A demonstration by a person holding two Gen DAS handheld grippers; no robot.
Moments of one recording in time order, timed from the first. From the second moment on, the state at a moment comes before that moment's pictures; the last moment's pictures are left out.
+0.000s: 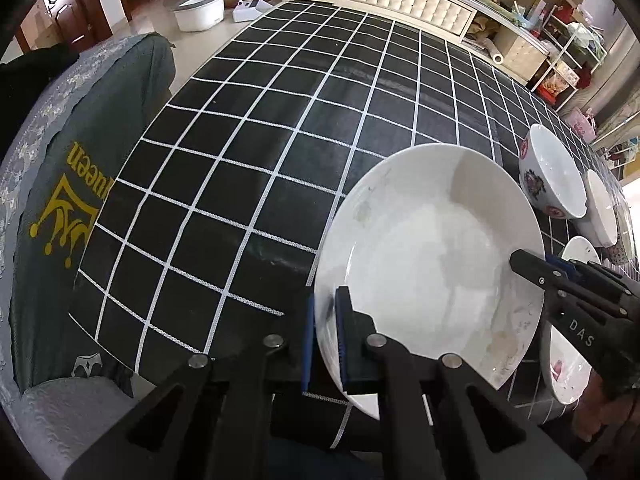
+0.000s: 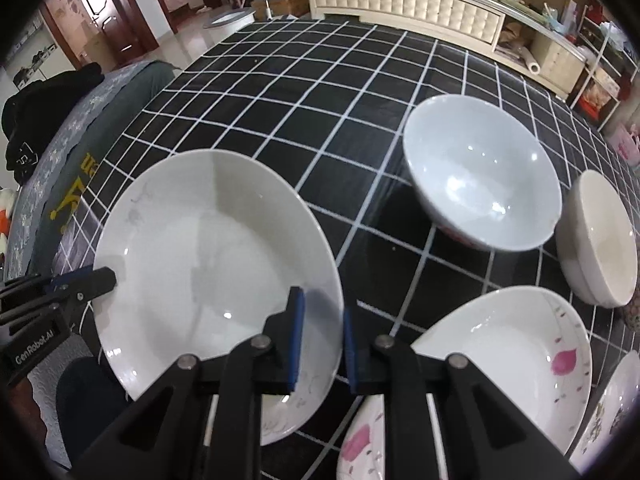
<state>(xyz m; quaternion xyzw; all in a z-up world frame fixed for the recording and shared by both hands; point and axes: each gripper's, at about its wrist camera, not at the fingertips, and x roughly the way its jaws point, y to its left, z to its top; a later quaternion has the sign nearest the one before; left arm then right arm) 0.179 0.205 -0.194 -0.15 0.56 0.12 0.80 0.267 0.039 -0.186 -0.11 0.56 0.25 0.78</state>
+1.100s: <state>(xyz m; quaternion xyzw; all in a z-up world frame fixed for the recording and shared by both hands) 0.131 0.139 -0.102 -0.13 0.46 0.11 0.87 0.219 -0.050 -0.104 -0.06 0.49 0.22 0.84</state>
